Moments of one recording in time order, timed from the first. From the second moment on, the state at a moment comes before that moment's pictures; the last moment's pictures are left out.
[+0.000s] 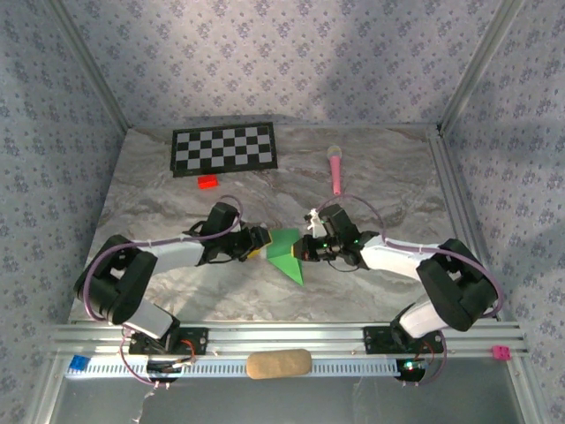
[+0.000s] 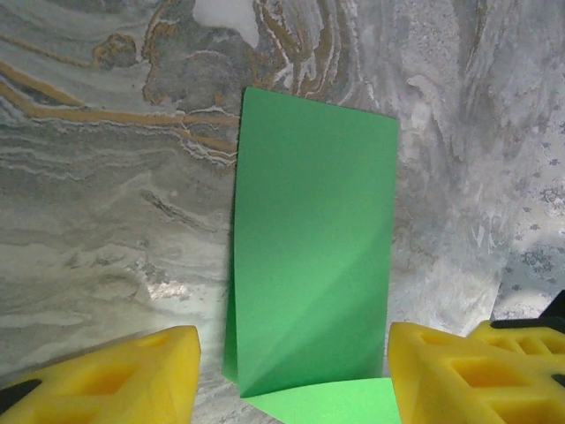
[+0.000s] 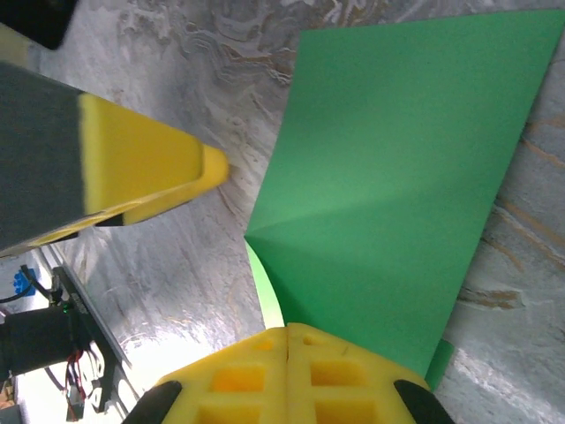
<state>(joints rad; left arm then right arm) -0.56 1.51 0.59 0.09 0.47 -1.02 0.67 1.46 0.62 0.06 -0.49 0.67</state>
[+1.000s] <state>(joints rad) -0.56 1.64 0.64 0.18 0.53 -1.10 0.65 1.40 0.57 0.13 -0.51 0.69</state>
